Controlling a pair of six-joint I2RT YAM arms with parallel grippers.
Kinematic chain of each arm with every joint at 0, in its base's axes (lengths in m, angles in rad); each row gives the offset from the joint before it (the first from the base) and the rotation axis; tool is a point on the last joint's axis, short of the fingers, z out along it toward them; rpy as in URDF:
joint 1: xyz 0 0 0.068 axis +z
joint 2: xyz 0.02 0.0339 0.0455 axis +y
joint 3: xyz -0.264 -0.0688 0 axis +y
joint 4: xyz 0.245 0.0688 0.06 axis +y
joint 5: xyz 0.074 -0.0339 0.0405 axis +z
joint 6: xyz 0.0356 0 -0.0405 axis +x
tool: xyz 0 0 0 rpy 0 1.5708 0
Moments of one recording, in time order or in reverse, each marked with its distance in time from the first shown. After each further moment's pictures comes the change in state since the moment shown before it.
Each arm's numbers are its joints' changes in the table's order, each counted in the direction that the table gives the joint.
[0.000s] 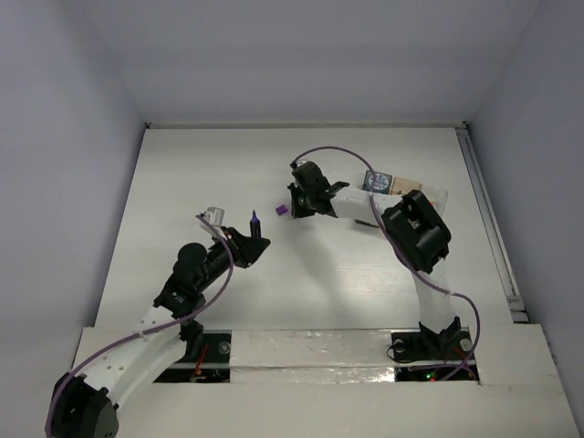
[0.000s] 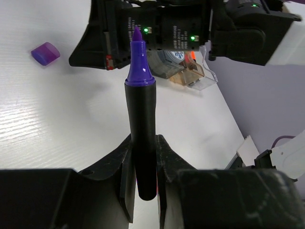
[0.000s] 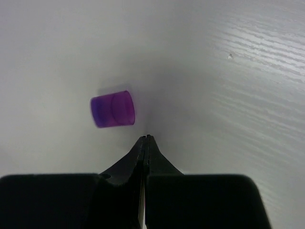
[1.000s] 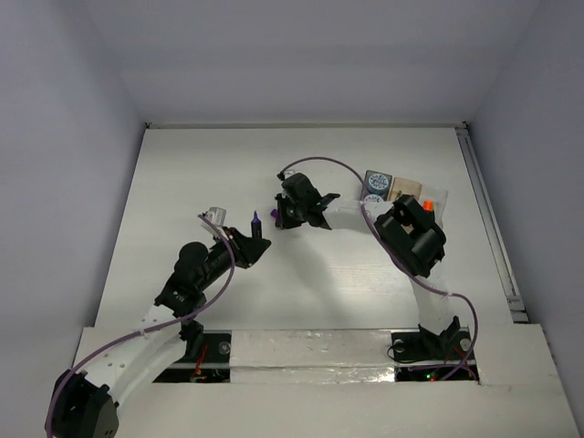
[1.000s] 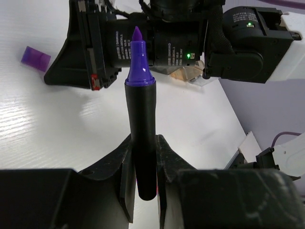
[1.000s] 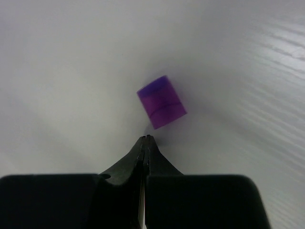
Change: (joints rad) left arm 0.000 0.029 0.000 -0.013 -0.017 0.009; right arm 0.069 0.026 0.035 -0.122 0.057 0.072
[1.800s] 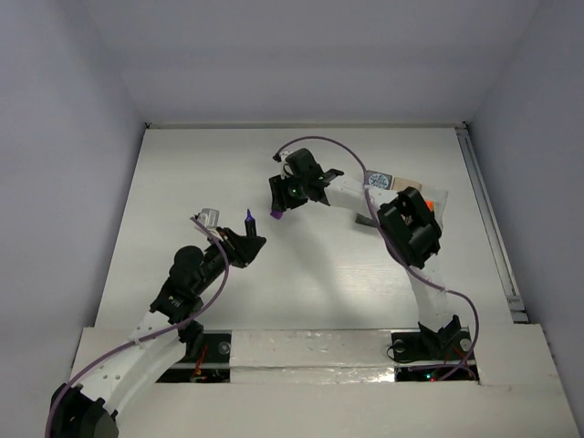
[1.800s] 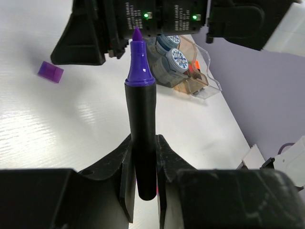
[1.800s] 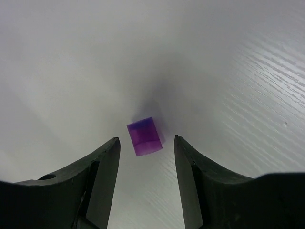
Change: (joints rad) left arm 0.000 -0.104 -0.002 0.064 0.068 0.009; right arm -0.077 0.049 -0.235 0.197 0.161 -0.211
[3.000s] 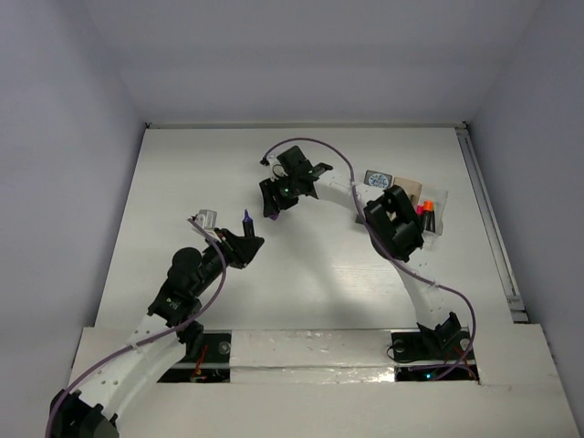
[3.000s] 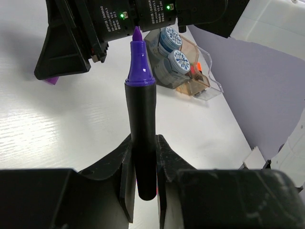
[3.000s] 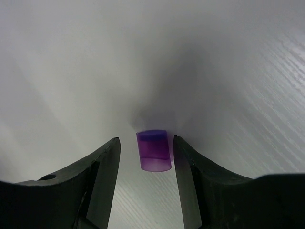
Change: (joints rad) left arm 0.000 -0.035 0.000 0.036 0.016 0.000; right arm -0.003 0.196 -0.252 0.175 0.163 -0.104
